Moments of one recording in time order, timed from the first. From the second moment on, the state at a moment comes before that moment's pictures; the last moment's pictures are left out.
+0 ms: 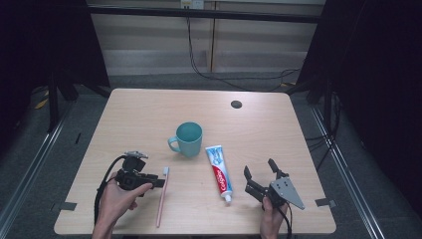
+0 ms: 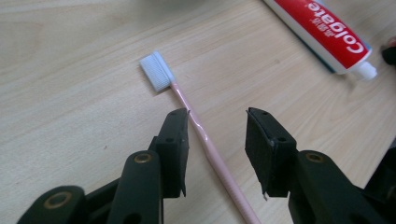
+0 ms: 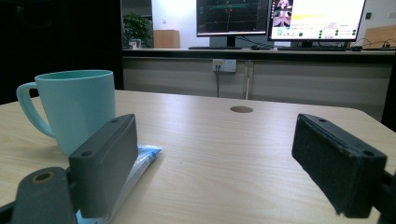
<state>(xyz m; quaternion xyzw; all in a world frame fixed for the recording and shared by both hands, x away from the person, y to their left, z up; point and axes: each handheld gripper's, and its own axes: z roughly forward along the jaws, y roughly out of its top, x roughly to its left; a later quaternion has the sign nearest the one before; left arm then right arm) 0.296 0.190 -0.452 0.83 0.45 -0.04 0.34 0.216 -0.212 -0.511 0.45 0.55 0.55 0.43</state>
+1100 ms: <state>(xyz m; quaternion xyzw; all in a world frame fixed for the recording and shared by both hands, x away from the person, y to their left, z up) 0.308 0.151 -0.464 0.86 0.47 -0.07 0.21 0.216 -0.211 -0.511 0.46 0.55 0.55 0.43</state>
